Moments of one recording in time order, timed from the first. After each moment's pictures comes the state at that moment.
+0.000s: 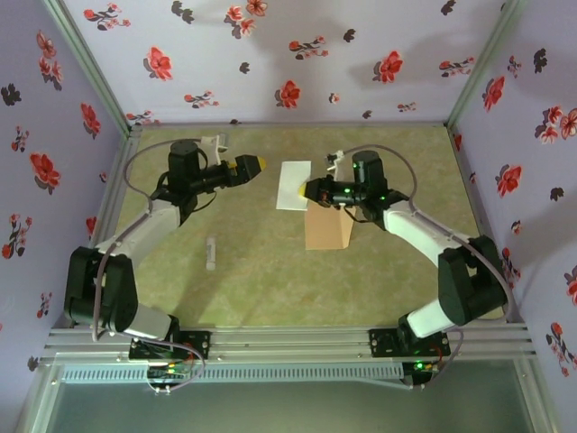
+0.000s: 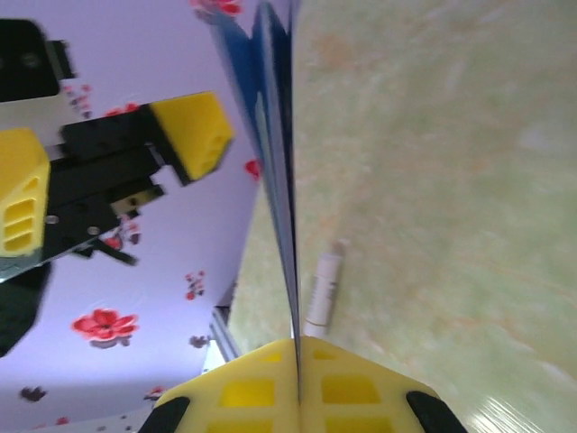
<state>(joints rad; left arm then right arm) -0.31 1.45 1.00 0.11 0.67 -0.64 0.41 1.48 0.97 -0.03 -0.80 0.76</state>
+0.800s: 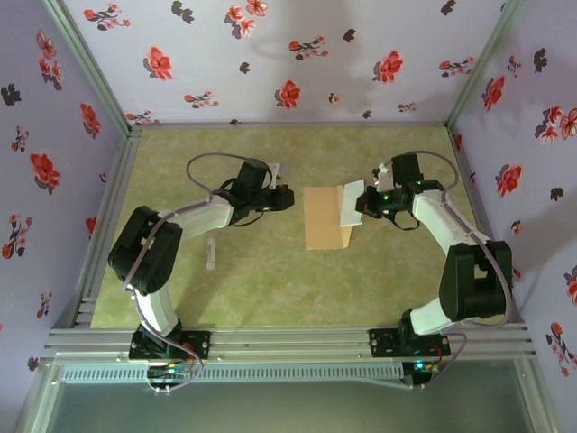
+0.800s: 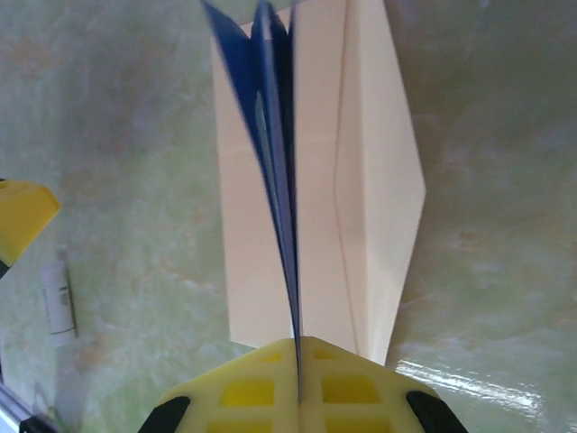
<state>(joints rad) -0.63 1.81 1.13 0.02 0.34 -0.57 0.12 1.50 1.04 -0.65 -0.53 0.33</state>
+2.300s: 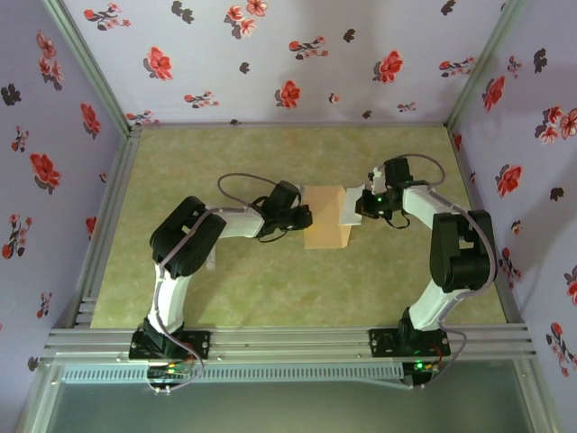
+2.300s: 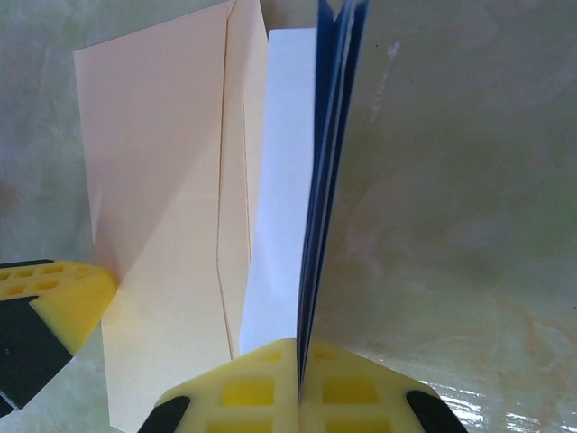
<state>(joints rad) -0.77 2.06 1.18 0.13 0.19 -0.75 0.10 1.70 1.03 -0.47 -0.45 0.26</state>
